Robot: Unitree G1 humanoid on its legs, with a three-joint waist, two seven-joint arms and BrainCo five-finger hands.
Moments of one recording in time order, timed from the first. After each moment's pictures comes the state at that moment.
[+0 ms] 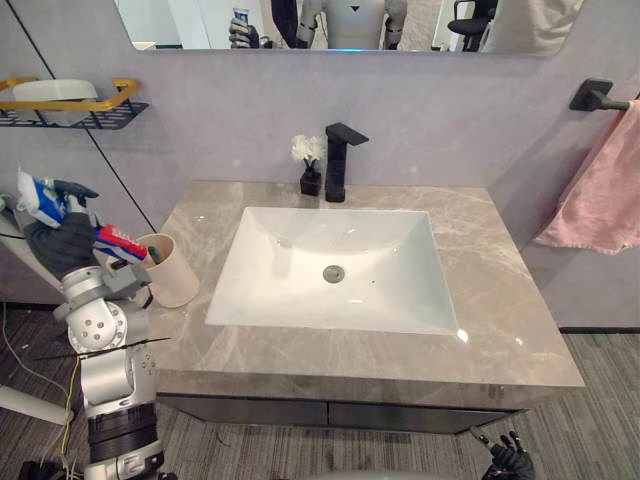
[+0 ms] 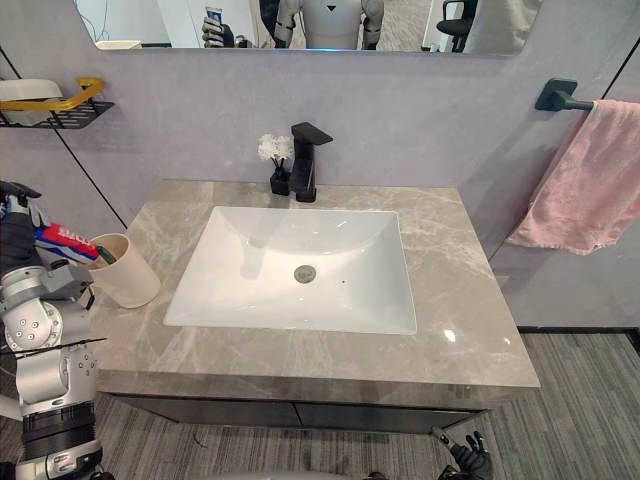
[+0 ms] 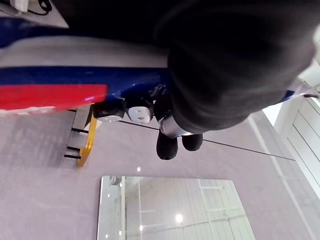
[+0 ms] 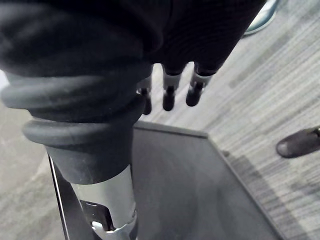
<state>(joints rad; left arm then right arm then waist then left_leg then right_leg) -0.15 0.33 0.41 -0.13 -0.33 -0.21 0.31 0.25 -0.01 -0.52 0.68 0.19 -0.03 -0.04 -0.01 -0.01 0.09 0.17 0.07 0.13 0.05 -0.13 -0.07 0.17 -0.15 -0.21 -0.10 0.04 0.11</state>
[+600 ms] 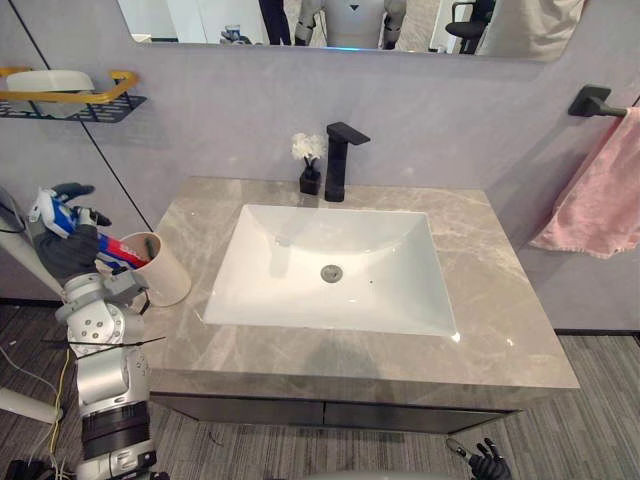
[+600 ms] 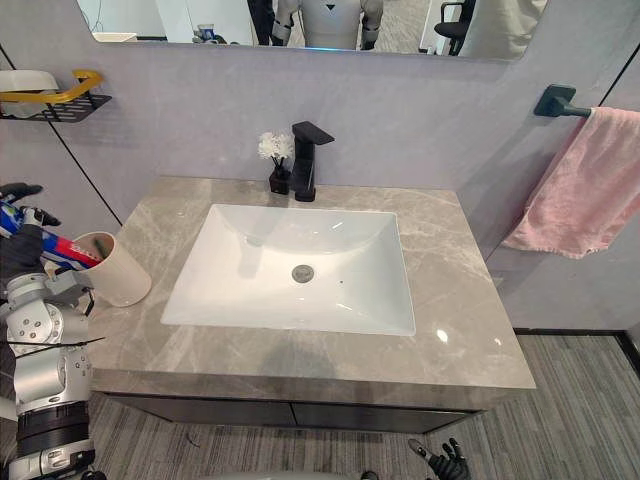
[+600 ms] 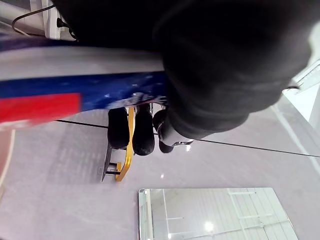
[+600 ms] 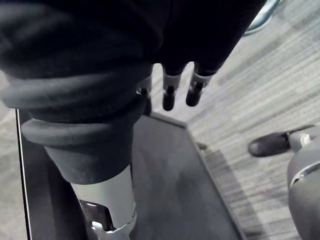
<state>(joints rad) -0.15 0.37 0.42 -0.02 -0.32 -0.18 0.31 0.31 0.02 -0.38 0.68 0.14 -0.03 -0.04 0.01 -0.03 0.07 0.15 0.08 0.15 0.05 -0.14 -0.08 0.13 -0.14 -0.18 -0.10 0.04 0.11</state>
